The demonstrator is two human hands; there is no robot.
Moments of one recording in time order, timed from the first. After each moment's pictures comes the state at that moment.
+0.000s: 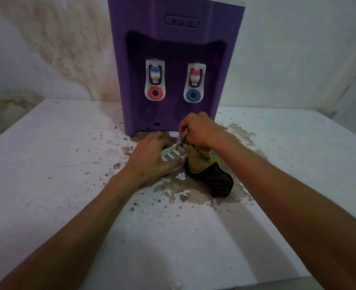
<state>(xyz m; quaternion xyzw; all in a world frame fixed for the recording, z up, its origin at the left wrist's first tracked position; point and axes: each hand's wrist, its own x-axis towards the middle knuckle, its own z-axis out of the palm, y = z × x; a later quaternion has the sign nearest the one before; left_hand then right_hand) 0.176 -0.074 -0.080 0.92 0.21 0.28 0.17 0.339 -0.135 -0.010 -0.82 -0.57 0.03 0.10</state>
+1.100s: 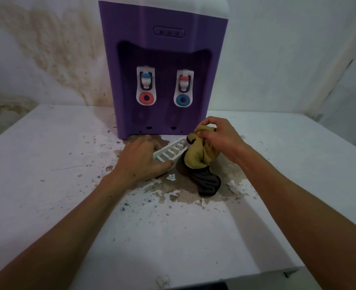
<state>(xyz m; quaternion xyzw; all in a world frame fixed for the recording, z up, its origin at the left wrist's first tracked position) 0.172 -0.084 -0.065 0.92 0.28 0.25 0.12 0.383 -0.198 -0.020 -0.77 -0.41 0.14 0.47</state>
